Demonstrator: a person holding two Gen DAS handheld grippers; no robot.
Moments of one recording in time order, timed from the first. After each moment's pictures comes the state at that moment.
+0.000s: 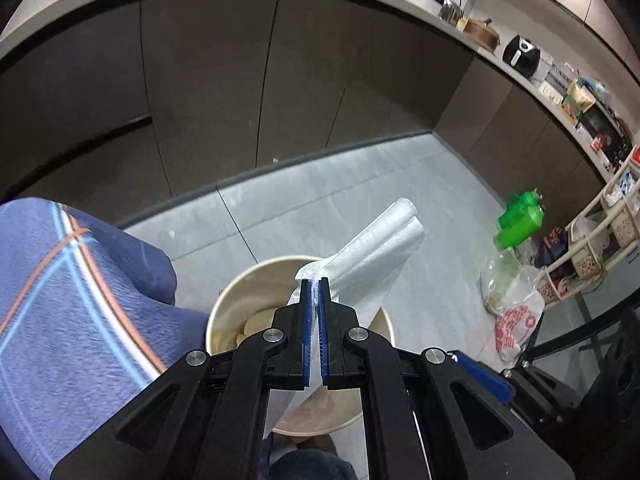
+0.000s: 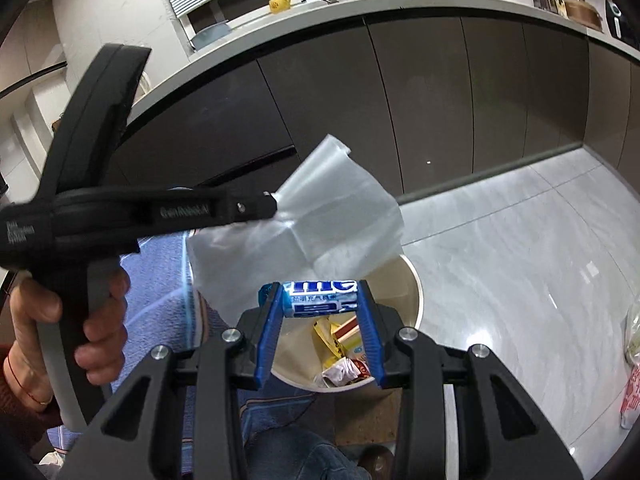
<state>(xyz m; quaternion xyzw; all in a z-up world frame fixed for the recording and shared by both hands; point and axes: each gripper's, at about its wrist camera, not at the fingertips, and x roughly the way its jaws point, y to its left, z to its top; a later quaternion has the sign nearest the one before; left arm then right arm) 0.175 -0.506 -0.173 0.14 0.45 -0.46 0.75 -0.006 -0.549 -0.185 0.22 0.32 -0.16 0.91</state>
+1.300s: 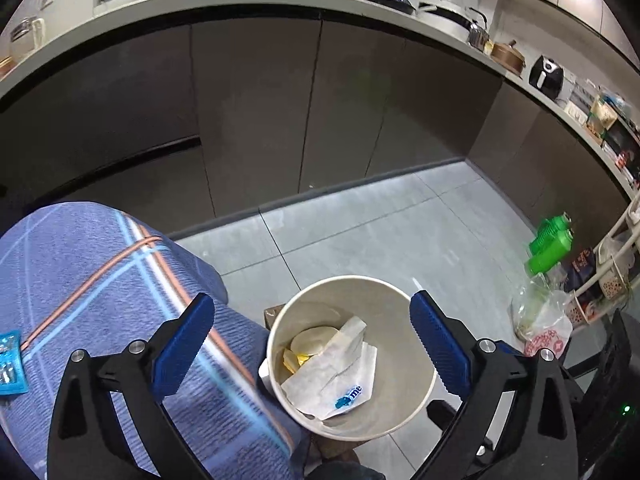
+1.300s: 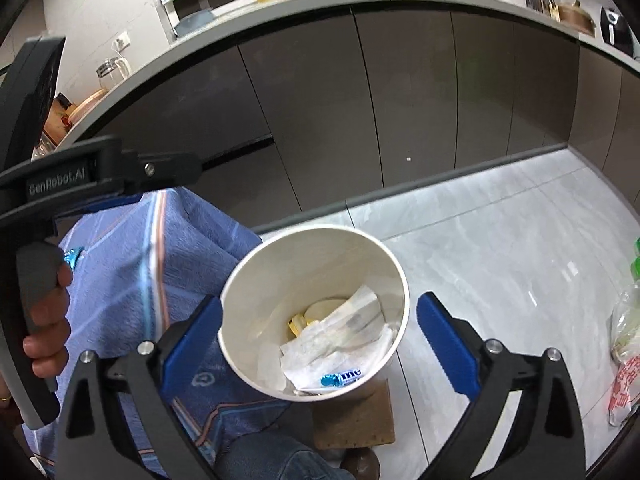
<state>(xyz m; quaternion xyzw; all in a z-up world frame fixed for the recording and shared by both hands) 0.190 -0.448 -0.146 0.12 0.40 -0.41 0.81 0.017 -0.550 -0.192 0.20 0.33 -0.20 0.90</state>
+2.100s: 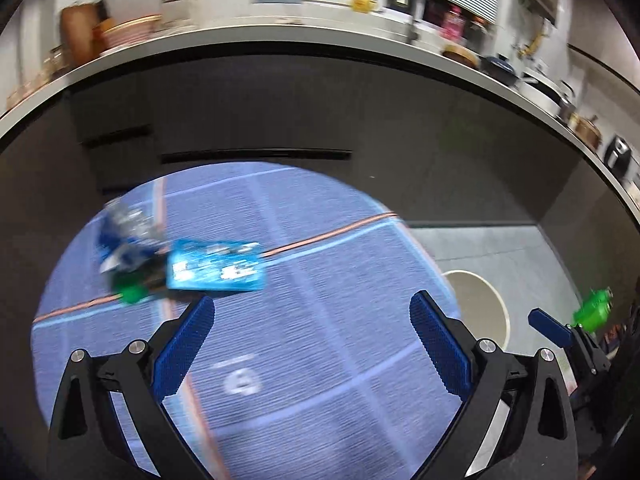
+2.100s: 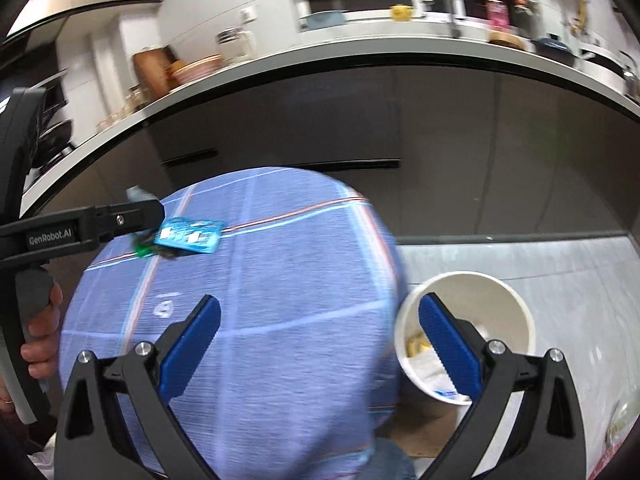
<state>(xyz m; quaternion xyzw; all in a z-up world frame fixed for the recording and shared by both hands) 0.200 -0.189 -0.075 0.05 0.39 -0.24 0.89 0.067 -0.387 -0.114 0.10 0.33 -0.04 0.94</state>
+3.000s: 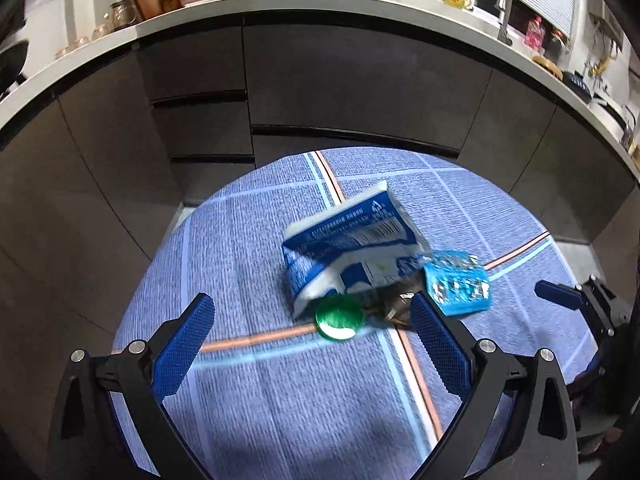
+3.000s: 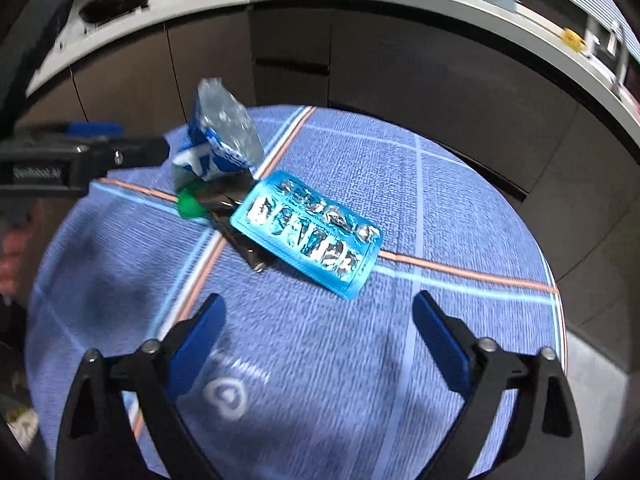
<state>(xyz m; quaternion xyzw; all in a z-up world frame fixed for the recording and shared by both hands) 0.322 -0.042 -0.117 0.06 0.42 -0.15 0.89 0.252 -0.233 -0.161 -0.09 0.44 0.10 0.89</state>
